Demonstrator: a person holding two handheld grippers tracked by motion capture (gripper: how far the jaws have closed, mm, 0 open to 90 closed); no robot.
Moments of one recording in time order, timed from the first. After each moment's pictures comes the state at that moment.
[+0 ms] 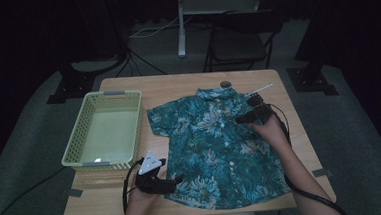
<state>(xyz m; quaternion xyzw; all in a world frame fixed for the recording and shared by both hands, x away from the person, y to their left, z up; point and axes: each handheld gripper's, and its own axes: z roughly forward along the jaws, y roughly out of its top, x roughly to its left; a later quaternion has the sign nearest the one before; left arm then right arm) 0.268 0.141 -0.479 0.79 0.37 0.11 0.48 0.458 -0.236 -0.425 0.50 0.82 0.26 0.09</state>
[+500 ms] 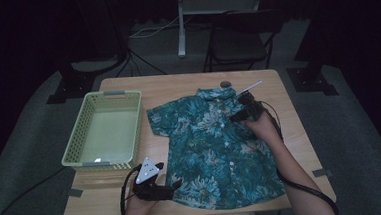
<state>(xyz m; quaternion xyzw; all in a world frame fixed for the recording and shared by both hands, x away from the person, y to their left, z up) 0.256 0.146 -0.482 0.79 0.36 0.13 0.48 0.479 -0.213 -0.435 0.49 0.84 0.24 0.08</state>
